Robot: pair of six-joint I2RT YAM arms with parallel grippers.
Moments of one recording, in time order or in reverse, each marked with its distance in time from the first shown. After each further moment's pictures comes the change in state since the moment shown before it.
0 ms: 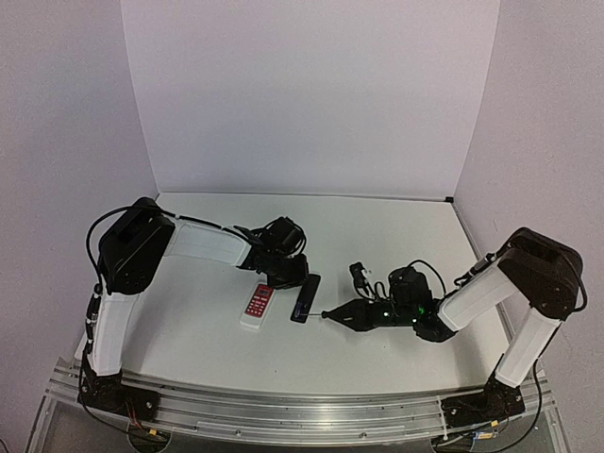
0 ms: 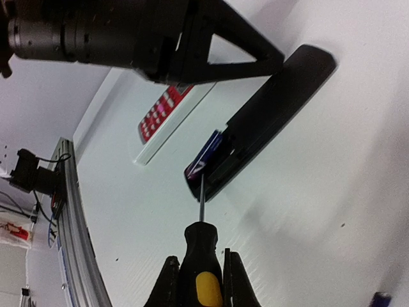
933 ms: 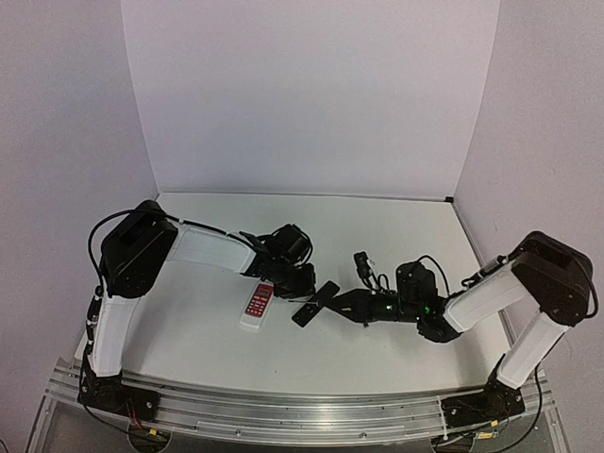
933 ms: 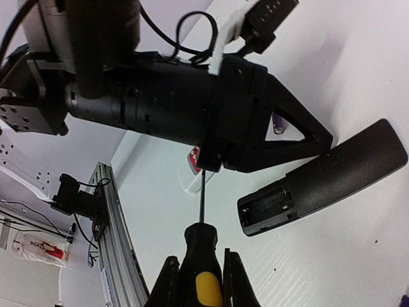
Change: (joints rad) left arm -0.044 -0.007 -0.004 -0.003 0.062 0.004; right arm 0.017 -0.083 -0.021 0.094 -0.016 0.140
